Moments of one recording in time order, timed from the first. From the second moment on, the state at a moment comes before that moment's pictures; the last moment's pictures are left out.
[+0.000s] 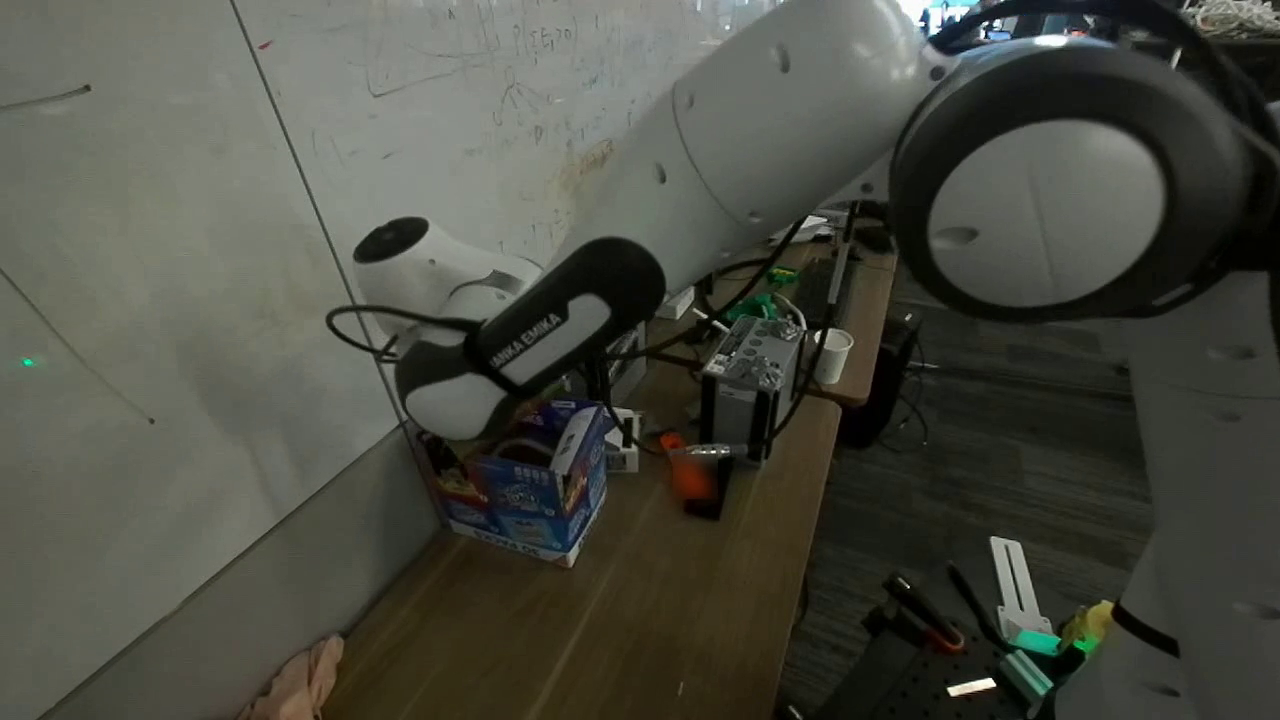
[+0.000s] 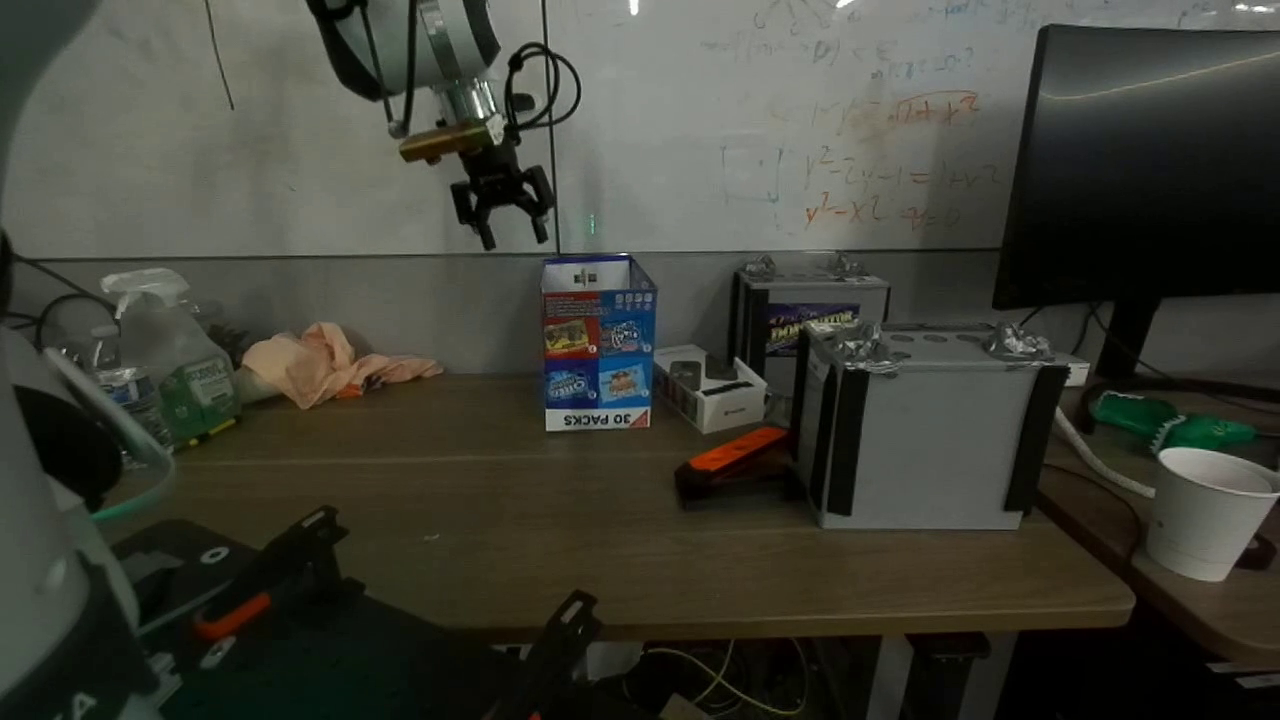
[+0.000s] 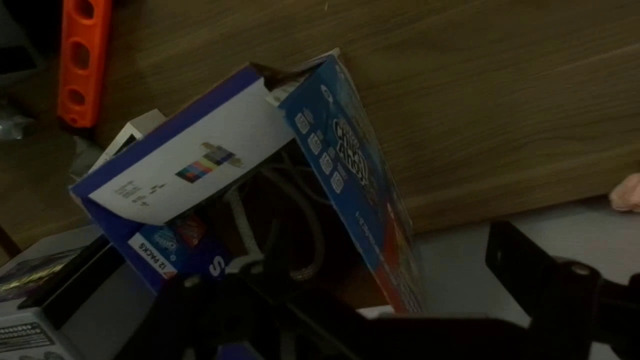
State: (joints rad) arm 0.34 0.48 0.11 -1.72 -0.35 2.27 0.53
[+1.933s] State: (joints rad) arm 0.02 -0.99 -0.05 -2.68 -0.04 1.68 -0.07
